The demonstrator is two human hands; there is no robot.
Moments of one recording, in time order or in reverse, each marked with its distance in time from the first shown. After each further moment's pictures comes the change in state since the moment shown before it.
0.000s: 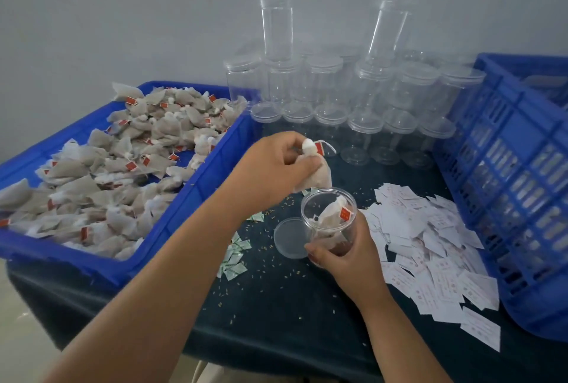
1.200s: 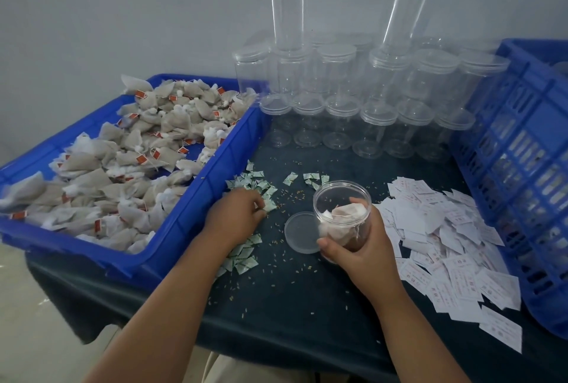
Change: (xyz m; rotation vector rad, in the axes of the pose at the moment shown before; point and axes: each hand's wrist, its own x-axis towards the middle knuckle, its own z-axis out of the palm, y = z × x) left_hand -0.011 -0.158 0.013 0.589 0.007 -0.274; right_hand 0.002 0.007 -0.002 -0.006 0.010 0.038
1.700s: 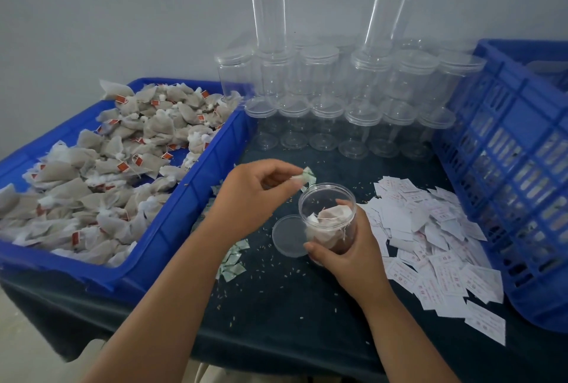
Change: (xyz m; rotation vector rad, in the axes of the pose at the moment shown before) left_hand -0.027 0.078 -0.053 -0.649 0.108 0.349; right_hand 0.000 -0.003 0.002 0.010 0.010 -0.036
